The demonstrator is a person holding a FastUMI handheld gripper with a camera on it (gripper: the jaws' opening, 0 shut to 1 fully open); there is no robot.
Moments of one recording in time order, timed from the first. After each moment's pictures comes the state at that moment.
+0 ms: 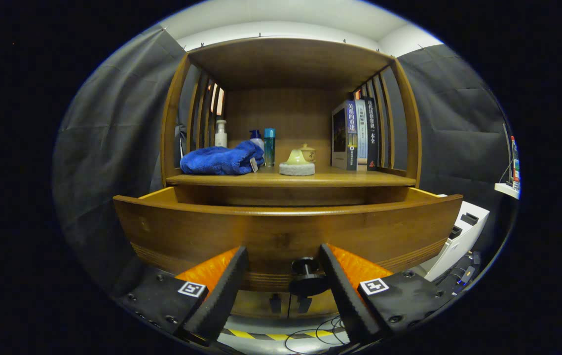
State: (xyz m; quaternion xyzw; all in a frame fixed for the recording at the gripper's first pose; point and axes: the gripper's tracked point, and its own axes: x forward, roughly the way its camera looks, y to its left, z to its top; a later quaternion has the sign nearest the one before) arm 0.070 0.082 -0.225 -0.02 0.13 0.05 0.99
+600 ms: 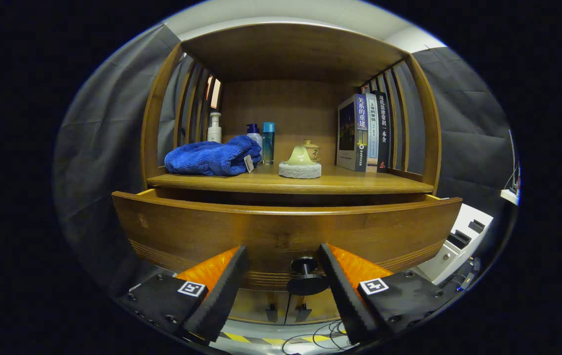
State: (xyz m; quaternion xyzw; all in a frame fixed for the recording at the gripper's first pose) arm 0.130 0.087 -0.232 -0.03 0.14 0.04 0.99
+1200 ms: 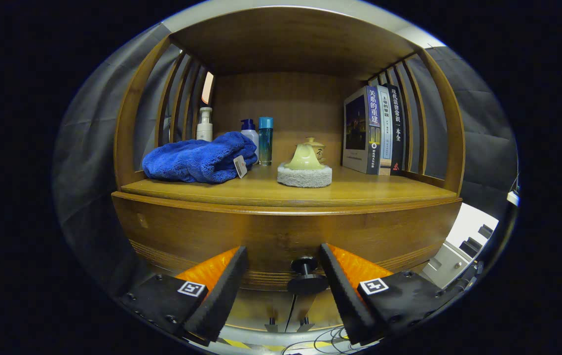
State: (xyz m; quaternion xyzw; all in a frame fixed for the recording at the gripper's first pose) arm 0.188 0.094 -0.236 -0.03 0.15 0.04 0.99
